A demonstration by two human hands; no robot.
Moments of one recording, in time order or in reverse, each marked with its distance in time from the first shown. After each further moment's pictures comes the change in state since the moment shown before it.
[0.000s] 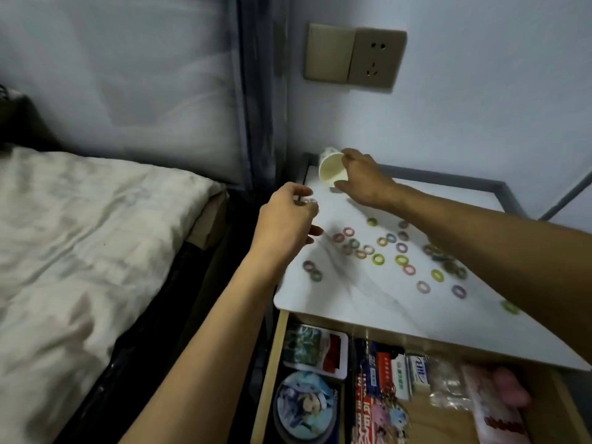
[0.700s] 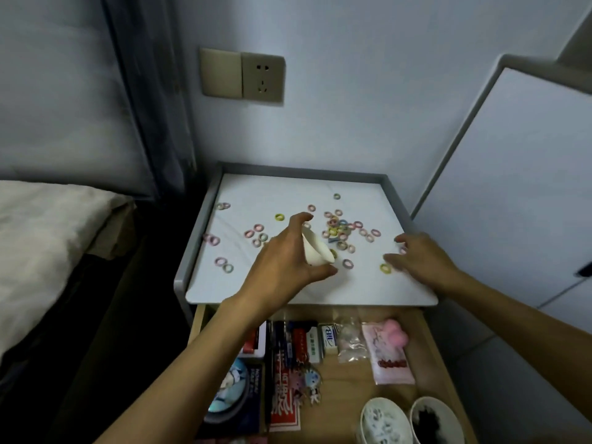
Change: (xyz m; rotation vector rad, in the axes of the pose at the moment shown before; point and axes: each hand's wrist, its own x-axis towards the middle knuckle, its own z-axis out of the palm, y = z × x) left_hand -0.082 0.003 0.105 0.456 -0.333 0.462; right_hand -0.265 0.154 -0.051 0.162 -0.085 0.625
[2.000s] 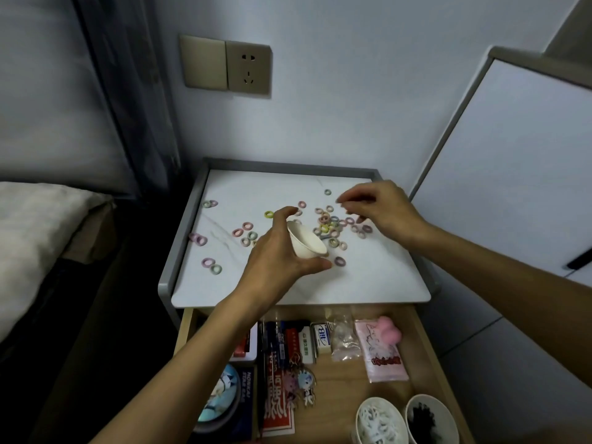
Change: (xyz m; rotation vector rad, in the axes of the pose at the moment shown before) left_hand 0.008 -0.002 0.007 -0.199 0.027 -0.129; right_hand 0.004 -0.085 -0.035 0.440 0.071 -0.391
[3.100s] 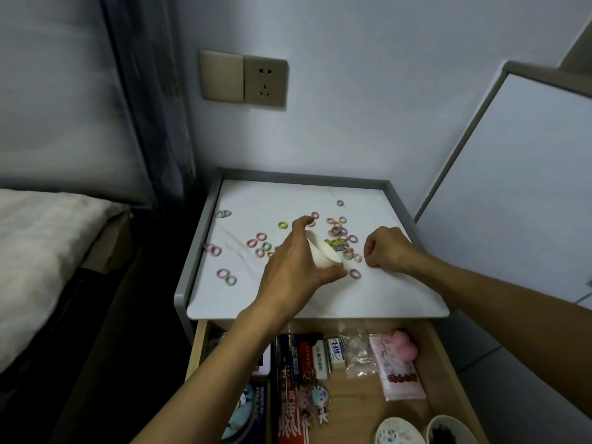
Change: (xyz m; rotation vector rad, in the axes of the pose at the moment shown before) left_hand 0.005 0.000 0.000 0.062 0.017 0.037; right_hand 0.028 0.077 0.041 -0.512 -0.170 0.333
